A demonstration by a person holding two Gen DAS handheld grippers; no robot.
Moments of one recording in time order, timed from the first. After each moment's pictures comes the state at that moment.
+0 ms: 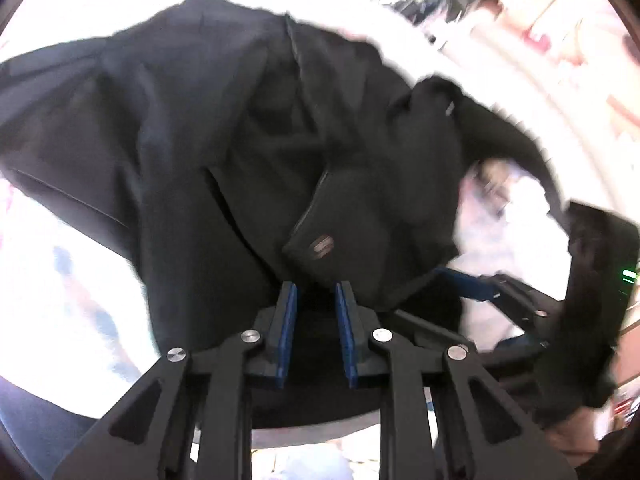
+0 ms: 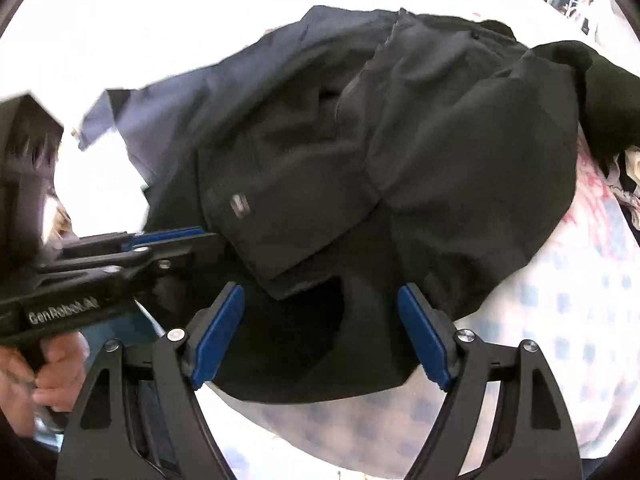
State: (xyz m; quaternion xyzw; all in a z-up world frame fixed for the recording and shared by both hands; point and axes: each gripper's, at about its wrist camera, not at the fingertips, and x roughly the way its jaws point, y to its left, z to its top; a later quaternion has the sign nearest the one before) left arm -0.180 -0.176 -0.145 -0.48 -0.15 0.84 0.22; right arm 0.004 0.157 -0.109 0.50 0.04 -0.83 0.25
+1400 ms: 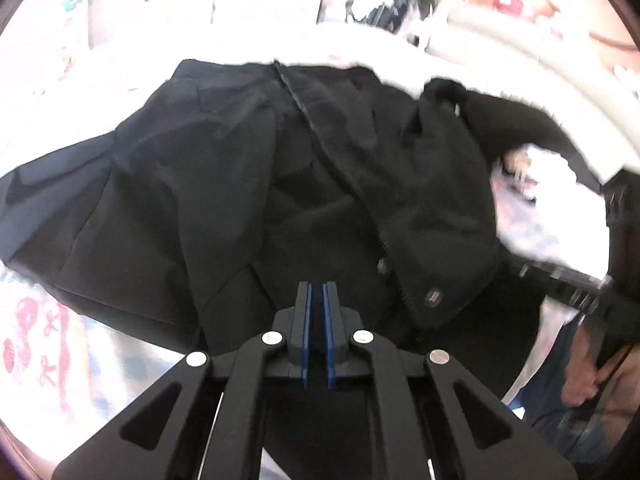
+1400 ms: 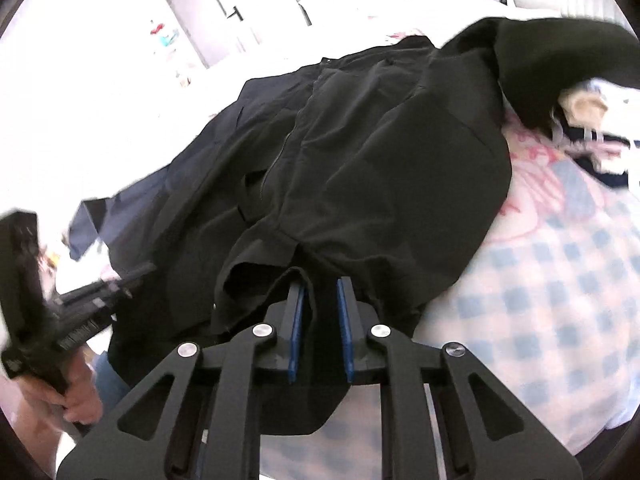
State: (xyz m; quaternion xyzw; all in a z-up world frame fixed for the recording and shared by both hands) left arm -0.206 -0.158 -0.149 -0.46 0.02 0.87 0.20; right arm -0.006 0.220 -0.100 0.44 -0.12 -0.88 0.17
